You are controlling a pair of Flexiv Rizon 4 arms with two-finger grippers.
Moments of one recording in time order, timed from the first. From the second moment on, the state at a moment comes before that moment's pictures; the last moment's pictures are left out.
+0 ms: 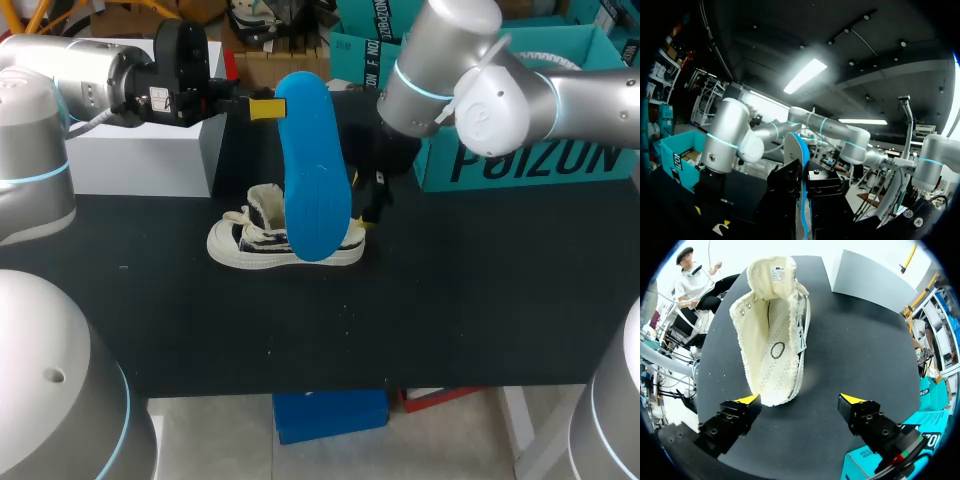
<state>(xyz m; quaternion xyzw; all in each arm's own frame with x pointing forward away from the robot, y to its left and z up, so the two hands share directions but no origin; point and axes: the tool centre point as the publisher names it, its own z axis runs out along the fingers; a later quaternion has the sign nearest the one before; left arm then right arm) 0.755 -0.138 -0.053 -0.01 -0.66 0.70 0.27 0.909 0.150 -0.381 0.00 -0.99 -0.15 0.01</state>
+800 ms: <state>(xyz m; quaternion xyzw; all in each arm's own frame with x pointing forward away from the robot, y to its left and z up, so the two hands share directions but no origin) 0.755 -0.138 -0.053 -0.01 -0.66 0.70 0.27 0.919 0.204 -0.377 0.01 -1.00 -0.09 0.01</state>
